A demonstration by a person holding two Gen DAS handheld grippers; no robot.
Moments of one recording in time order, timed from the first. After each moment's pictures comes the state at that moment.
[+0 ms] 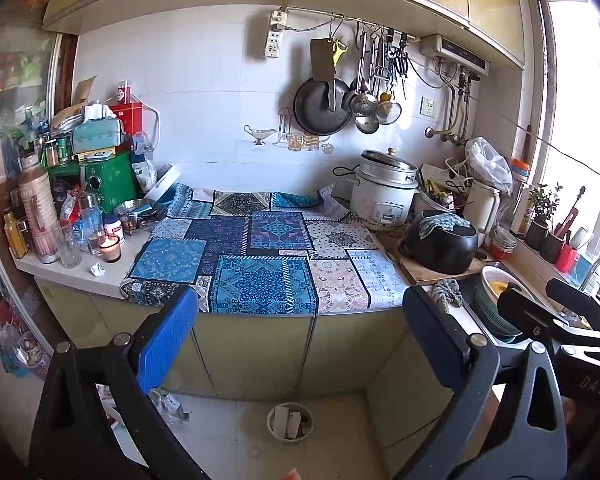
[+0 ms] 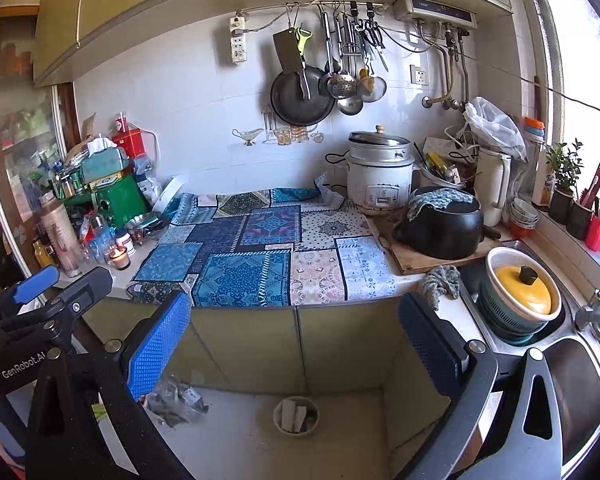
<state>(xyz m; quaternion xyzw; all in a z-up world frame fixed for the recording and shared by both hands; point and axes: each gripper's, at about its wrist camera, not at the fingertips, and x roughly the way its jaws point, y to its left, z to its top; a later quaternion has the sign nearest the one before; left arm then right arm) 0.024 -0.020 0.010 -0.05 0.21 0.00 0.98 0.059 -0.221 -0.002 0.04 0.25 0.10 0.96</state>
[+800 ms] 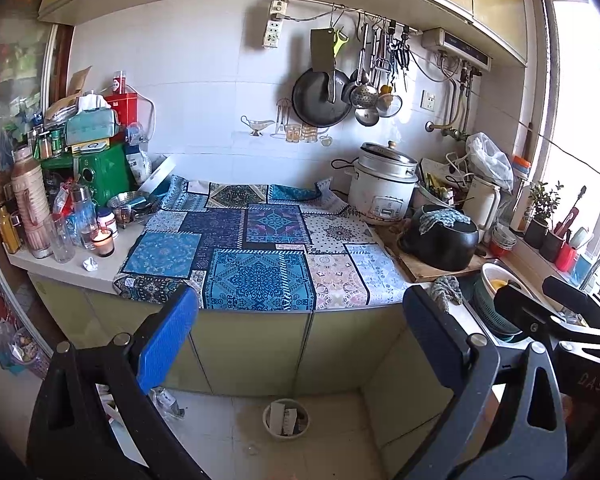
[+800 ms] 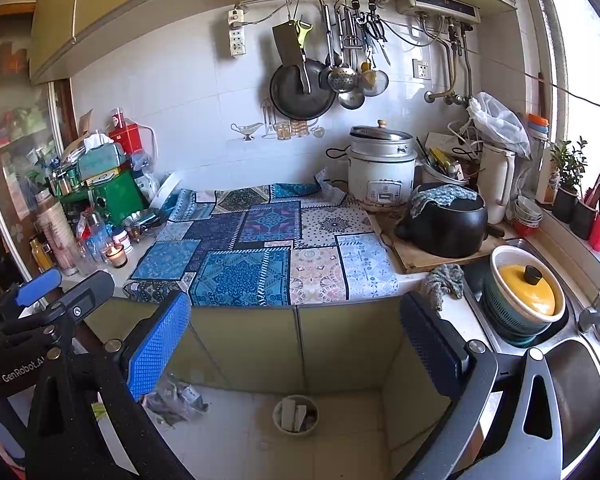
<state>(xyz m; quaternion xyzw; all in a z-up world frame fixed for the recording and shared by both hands) 0.044 -0.018 0.002 -0.06 0.22 0.00 0.97 0.077 -0.221 -0.006 0.03 0.26 0.11 0.96</state>
